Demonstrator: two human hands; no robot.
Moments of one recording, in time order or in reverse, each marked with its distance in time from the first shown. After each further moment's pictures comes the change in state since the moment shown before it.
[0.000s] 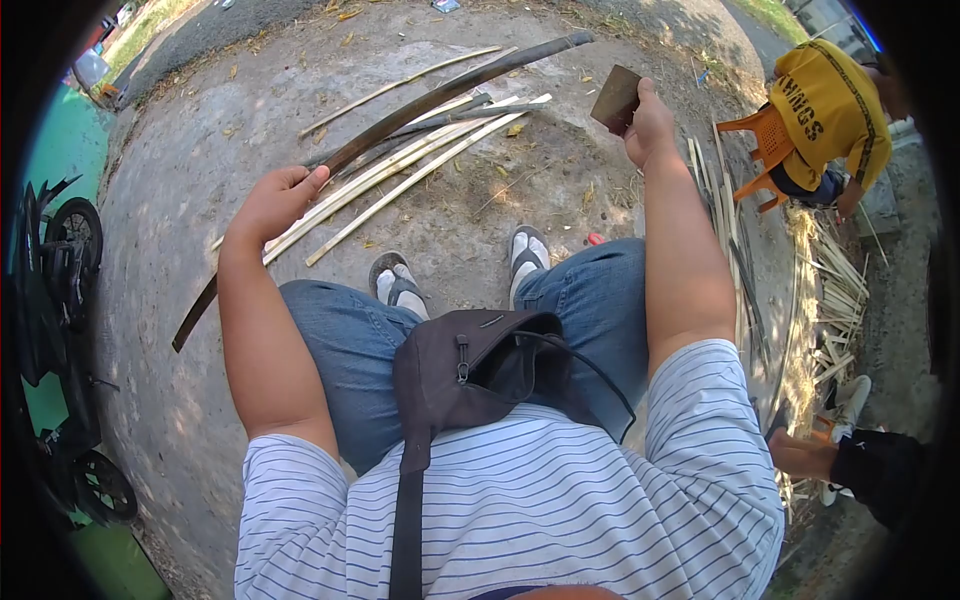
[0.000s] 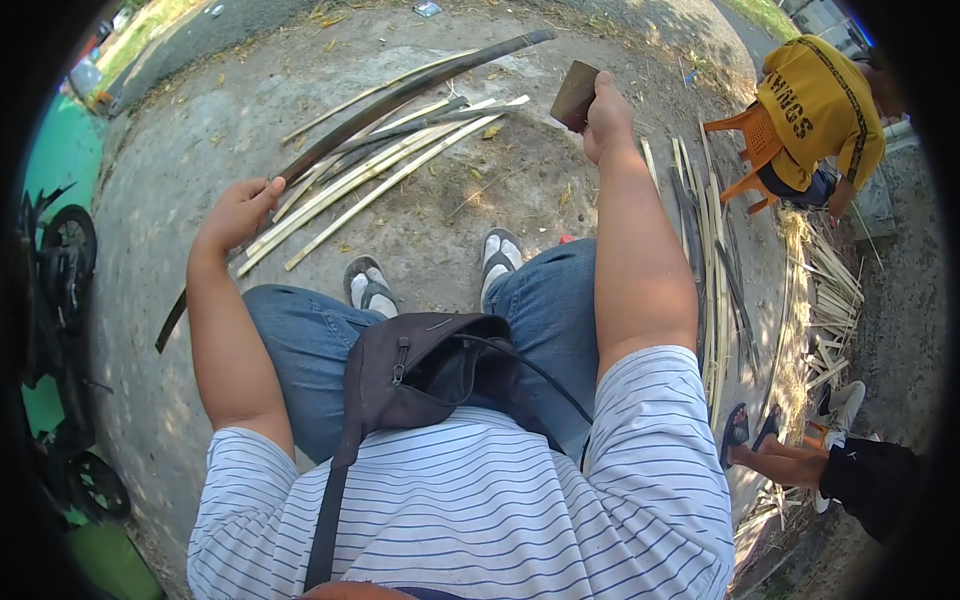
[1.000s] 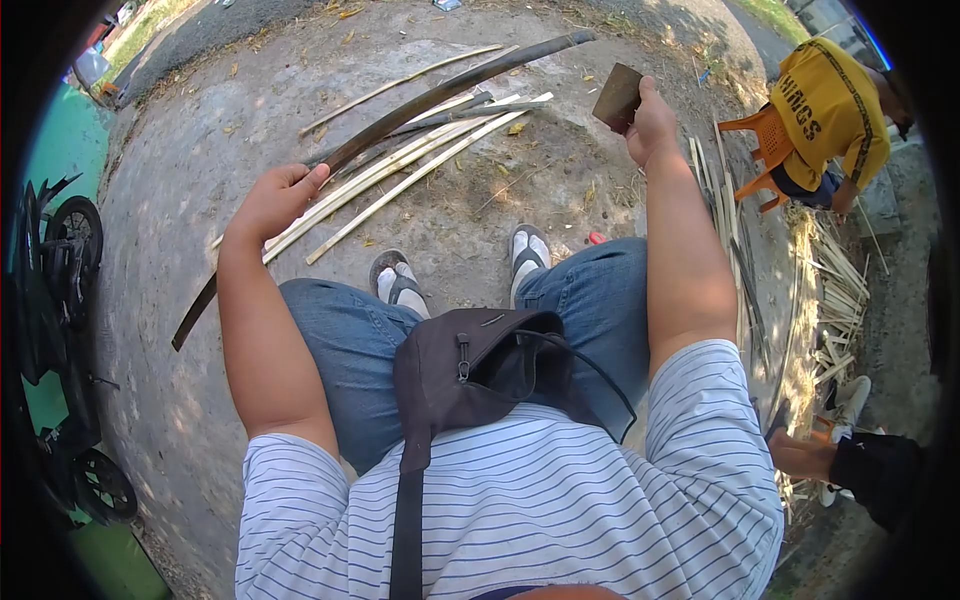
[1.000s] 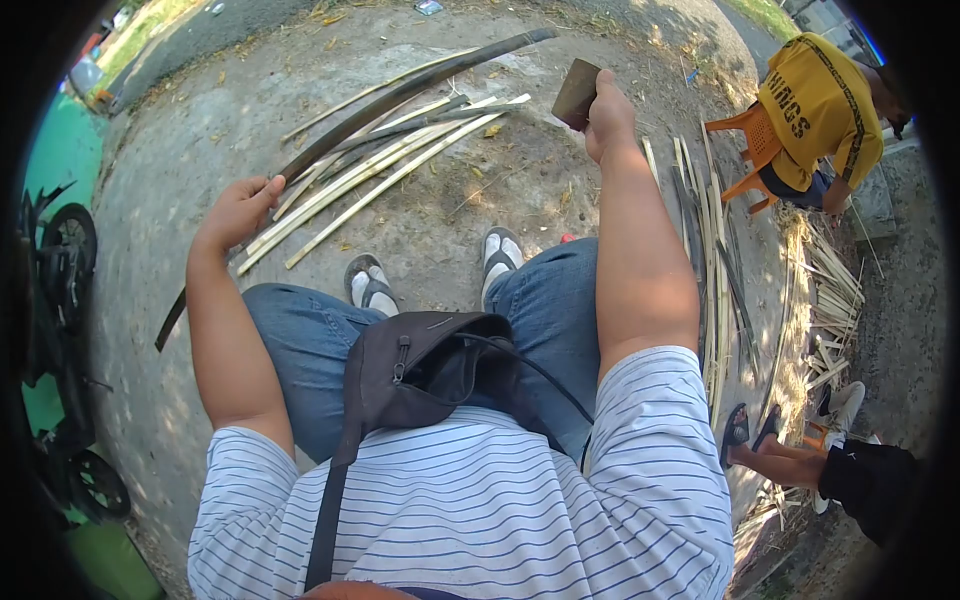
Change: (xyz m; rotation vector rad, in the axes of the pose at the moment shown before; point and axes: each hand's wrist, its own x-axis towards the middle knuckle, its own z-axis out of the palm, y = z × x) left_hand 0.006 -0.010 0.000 -0.010 -0.016 0.019; right_hand 0.004 0.003 -0.002 -0.023 0.015 -0.001
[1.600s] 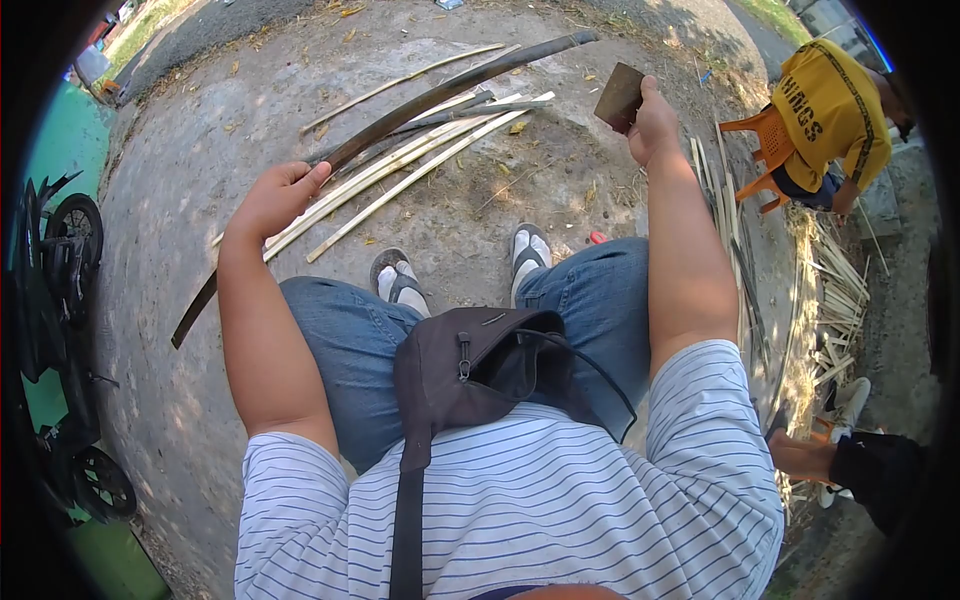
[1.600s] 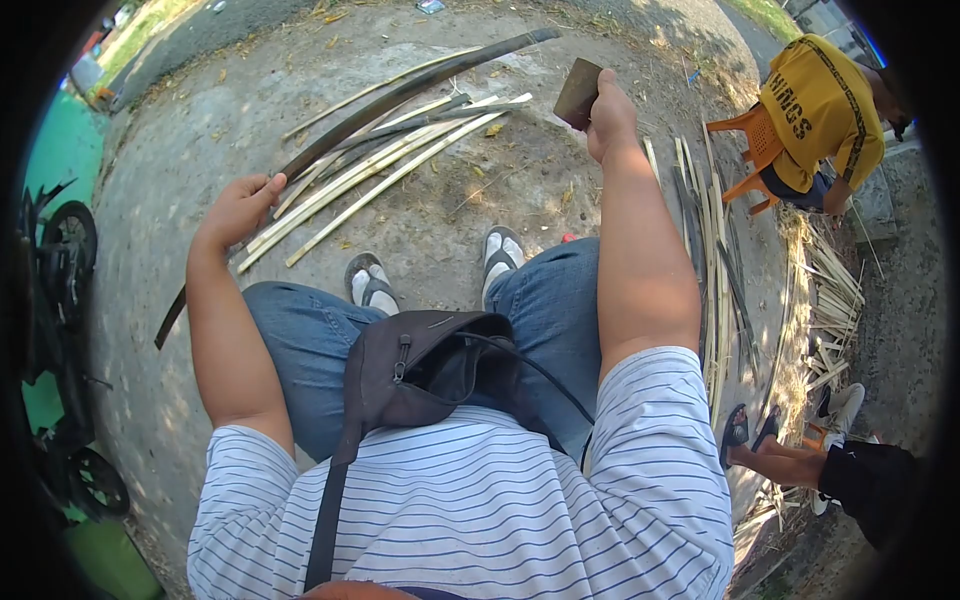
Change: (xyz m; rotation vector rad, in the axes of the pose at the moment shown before) left_hand -0.006 0.008 0.000 0.008 0.004 -0.013; right_hand -0.006 -0.003 0.003 -0.013 -0.011 -0.012
